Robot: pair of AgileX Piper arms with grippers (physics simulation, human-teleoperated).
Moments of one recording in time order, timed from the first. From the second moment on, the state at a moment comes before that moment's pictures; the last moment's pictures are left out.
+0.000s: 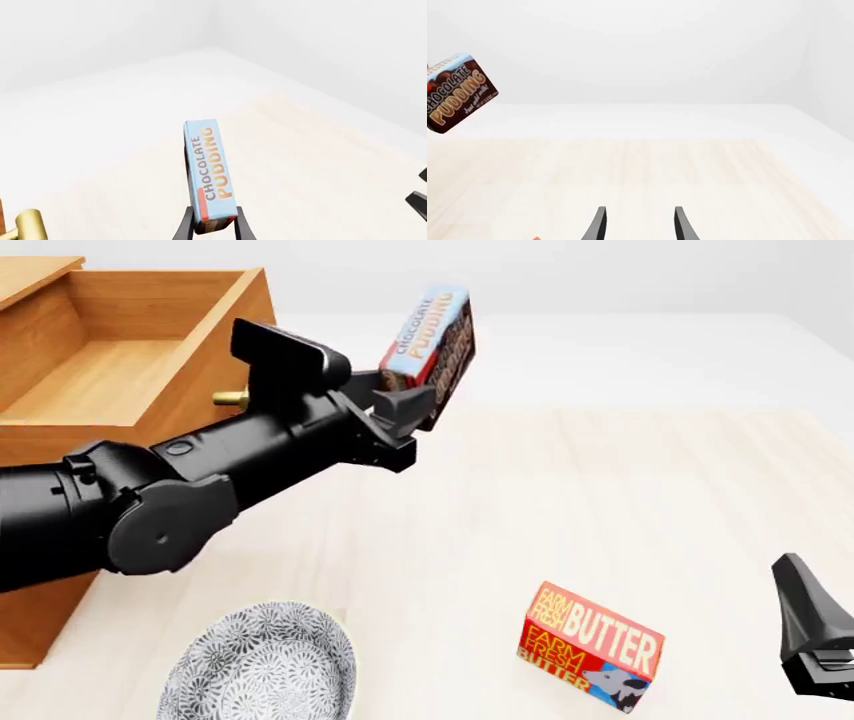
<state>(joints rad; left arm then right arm) -0.72 1.35 -0.80 -0.35 -0.05 0.00 0.00 0.00 0.00 0.00</state>
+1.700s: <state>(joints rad) -0.32 0.93 -0.97 0.23 0.10 0.00 0.00 0.00 0.00 0.00</state>
